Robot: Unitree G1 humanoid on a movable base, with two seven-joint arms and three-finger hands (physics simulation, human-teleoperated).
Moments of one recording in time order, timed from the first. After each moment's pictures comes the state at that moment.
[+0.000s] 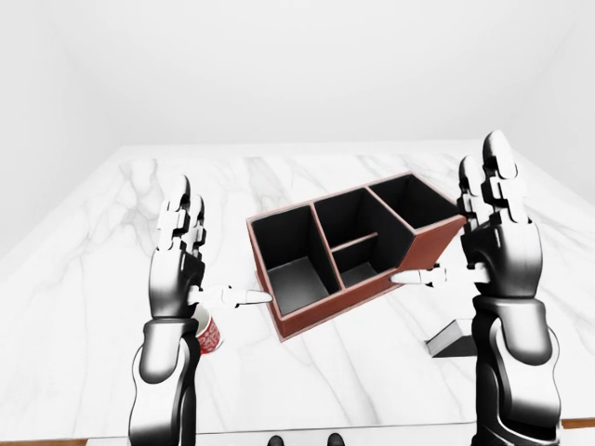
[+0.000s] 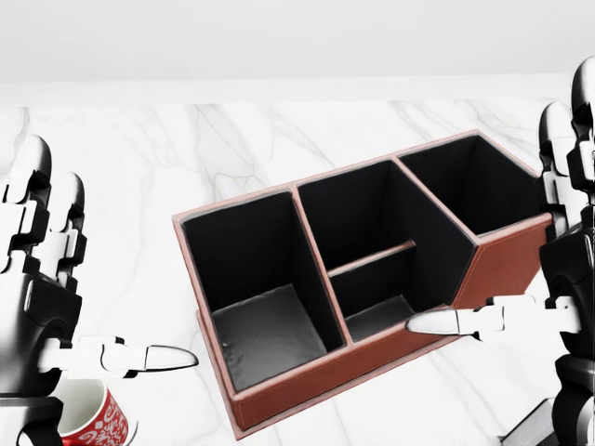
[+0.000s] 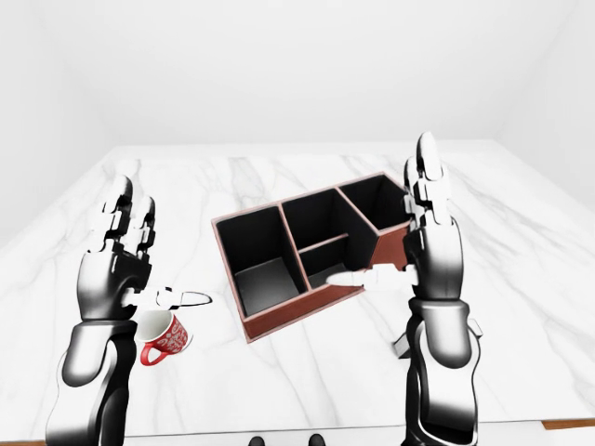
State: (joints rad) left arm 0.04 0.03 0.09 -0.55 -0.03 0.09 -0.10; right arm -0.05 -0.10 -0.22 -0.62 -0.02 0.09 0.15
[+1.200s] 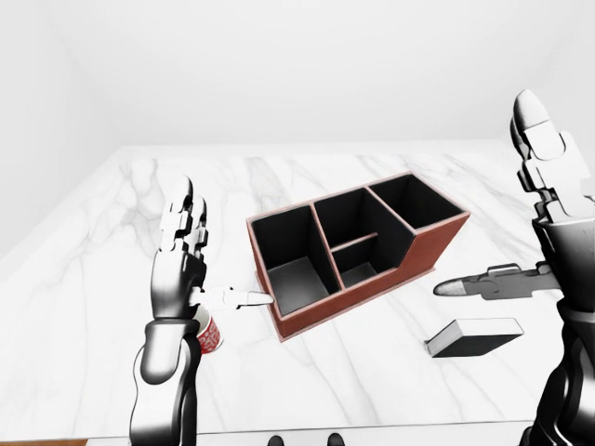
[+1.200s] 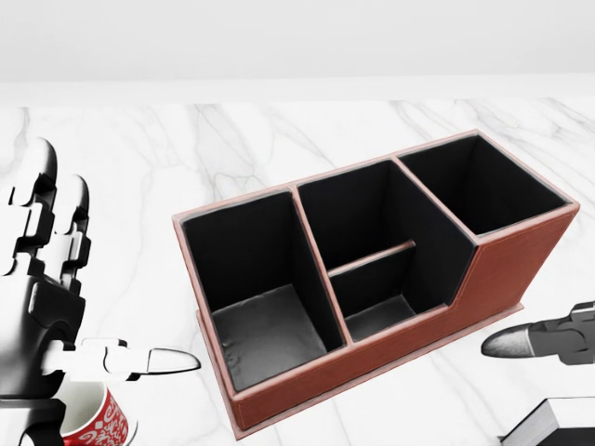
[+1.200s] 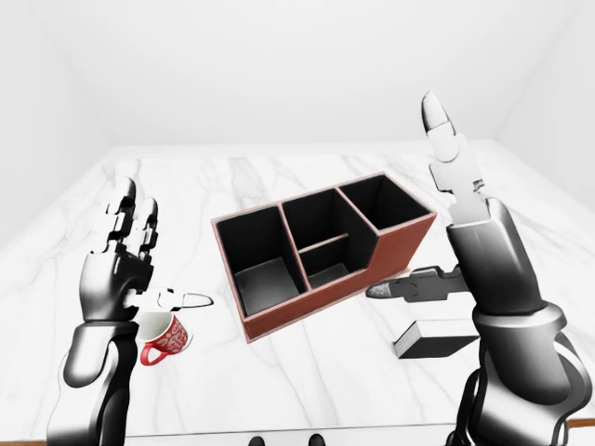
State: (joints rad) left arm 0.05 0.03 0.08 -0.55 -0.02 0.09 -0.10; right arm -0.12 -0.28 -0.44 -0.82 -0.25 0.09 0.49
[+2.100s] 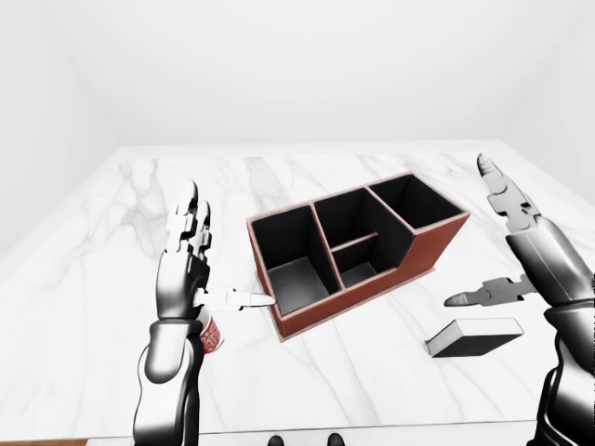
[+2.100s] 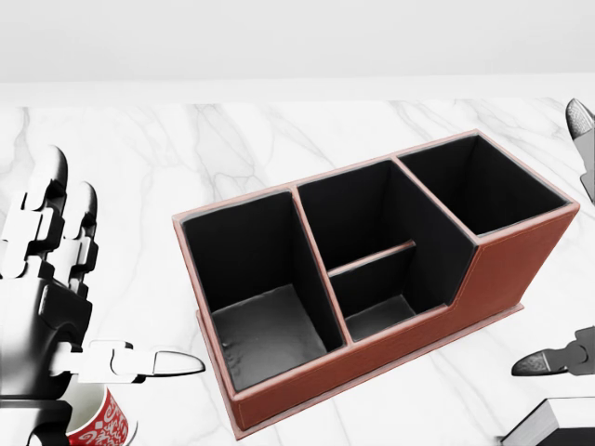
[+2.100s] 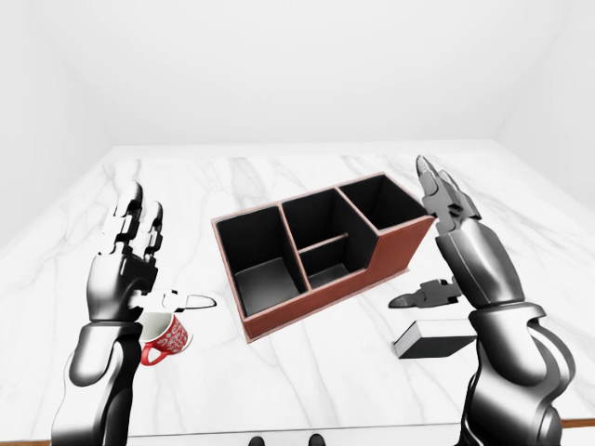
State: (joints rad) left arm 0.05 0.03 0.07 -0.53 -0.02 0.09 -0.10; right arm -0.04 -0.27 -0.48 -0.68 -0.50 0.09 0.60
